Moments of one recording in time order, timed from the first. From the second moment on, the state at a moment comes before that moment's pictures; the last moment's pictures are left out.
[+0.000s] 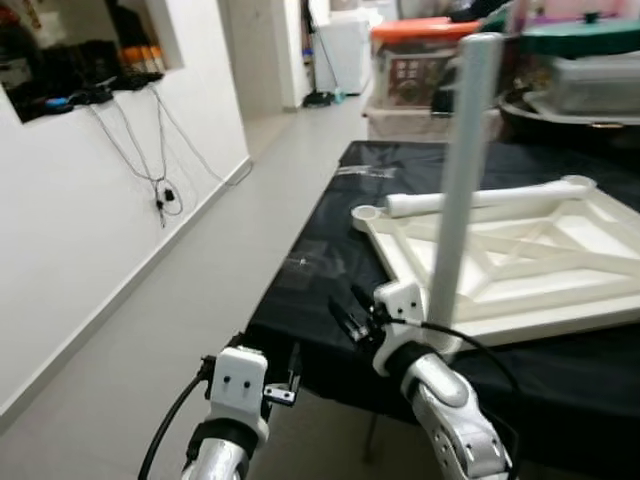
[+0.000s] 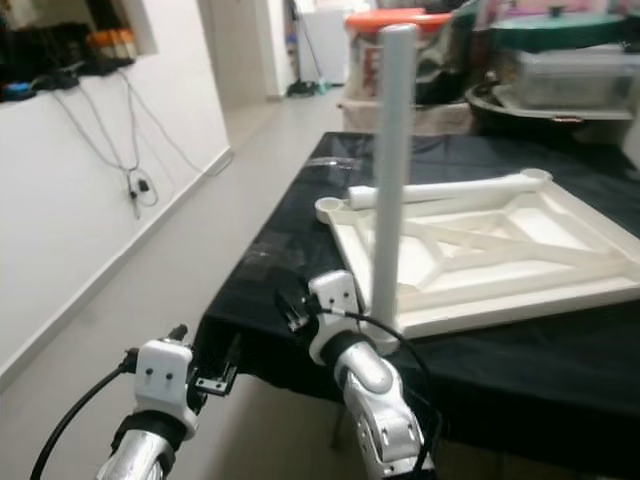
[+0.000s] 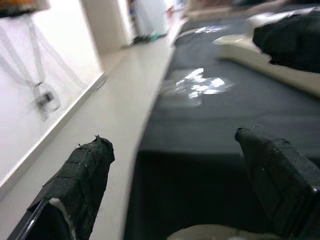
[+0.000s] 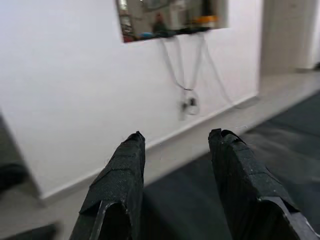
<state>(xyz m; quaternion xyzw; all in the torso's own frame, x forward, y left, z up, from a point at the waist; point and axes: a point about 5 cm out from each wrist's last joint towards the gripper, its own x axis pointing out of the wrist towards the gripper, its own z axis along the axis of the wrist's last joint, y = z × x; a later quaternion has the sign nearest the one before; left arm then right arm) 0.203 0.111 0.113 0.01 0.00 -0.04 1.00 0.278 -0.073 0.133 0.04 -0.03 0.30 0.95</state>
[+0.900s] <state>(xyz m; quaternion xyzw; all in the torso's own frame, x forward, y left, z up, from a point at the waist) 0.203 0.105 0.113 0.00 0.00 -0.05 1.00 0.309 -0.067 0.188 -0.03 -0.11 0.07 0.99</state>
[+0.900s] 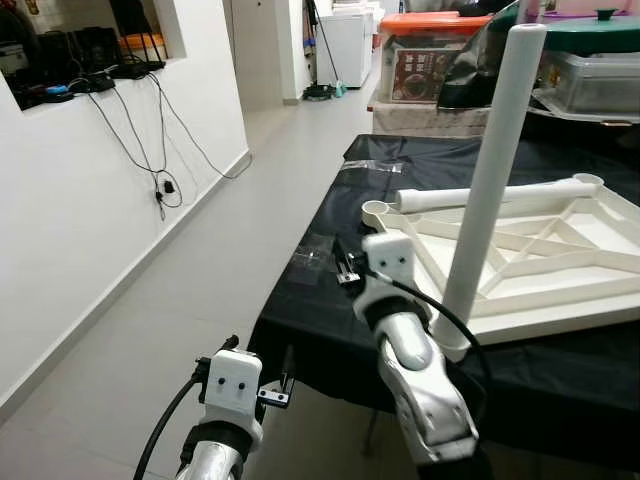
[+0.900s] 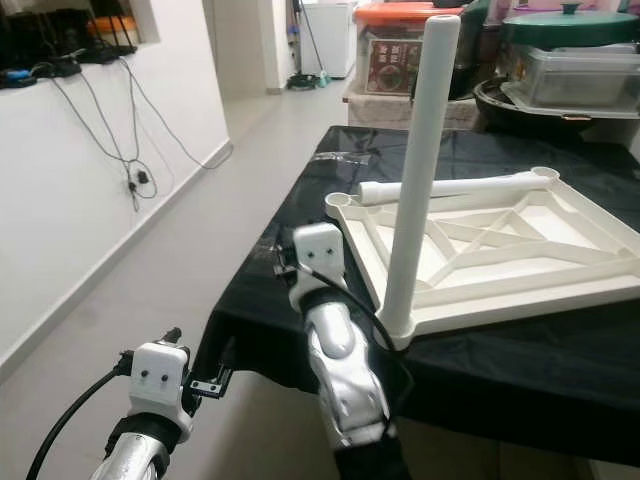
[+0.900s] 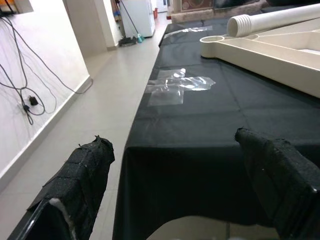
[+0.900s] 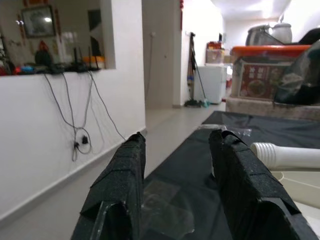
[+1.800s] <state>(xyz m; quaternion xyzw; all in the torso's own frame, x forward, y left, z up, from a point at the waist) 0.203 0.102 0.110 0.00 0.01 -0.06 1.00 0.360 -0.119 0.172 -0.03 -0.02 -0.16 0.99</state>
